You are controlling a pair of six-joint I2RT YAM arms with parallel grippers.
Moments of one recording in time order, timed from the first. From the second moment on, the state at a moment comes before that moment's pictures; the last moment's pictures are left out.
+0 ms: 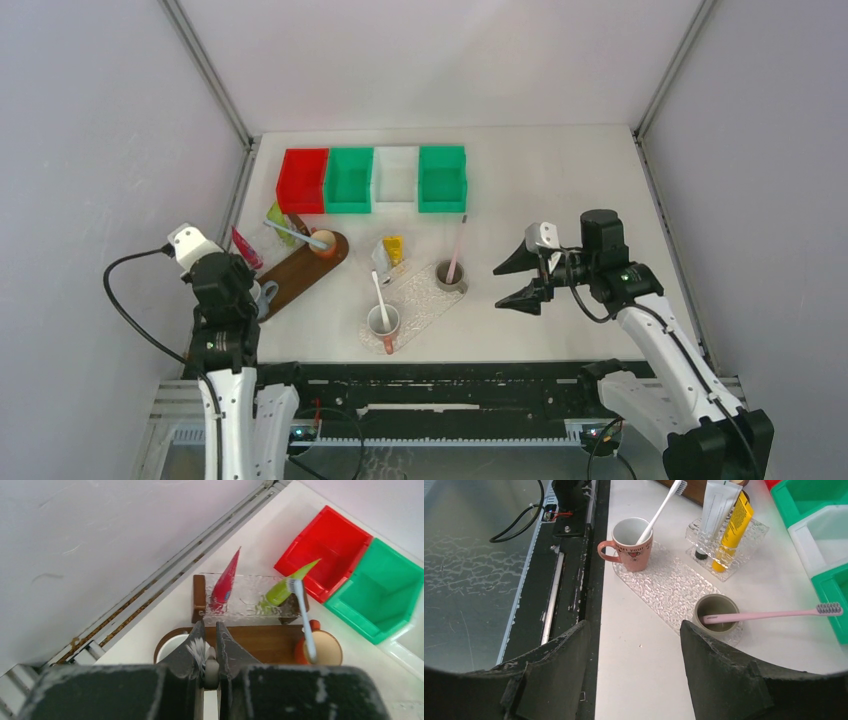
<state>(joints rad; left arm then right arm) 0.16 0.50 0.72 -0.52 -0.46 -0.29 0.24 0.90 0.75 -0.52 -1.26 -0.59</state>
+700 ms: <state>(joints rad) 0.17 0.51 0.63 -0.53 -0.61 -0.41 0.24 0.90 0.75 -0.51 -1.24 -0.59</state>
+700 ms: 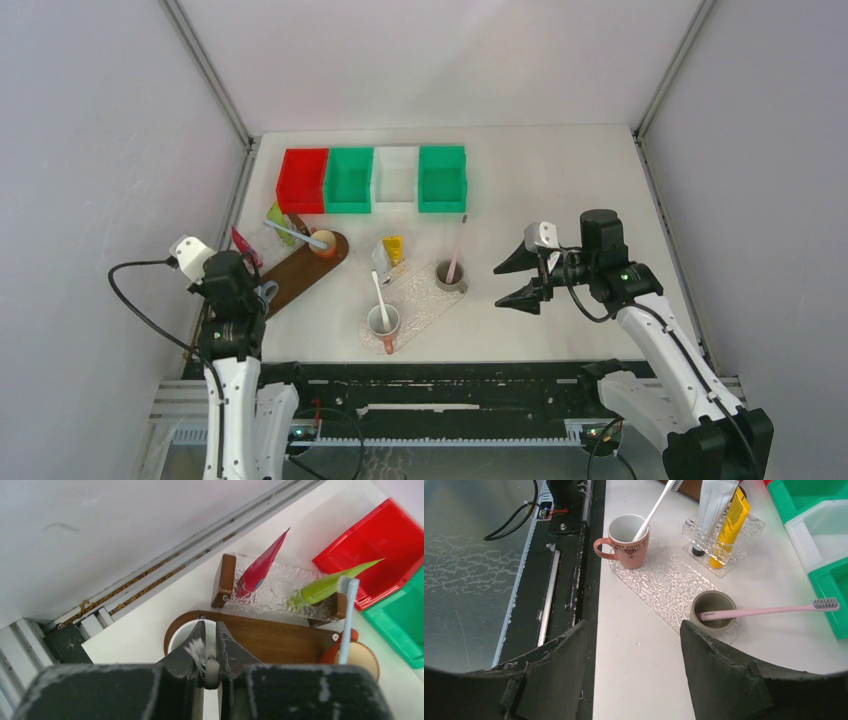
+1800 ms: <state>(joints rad) 0.17 0.49 0.87 -0.59 0.23 -0.63 0.00 0.86 0.97 -0.58 -1.15 -0.46</state>
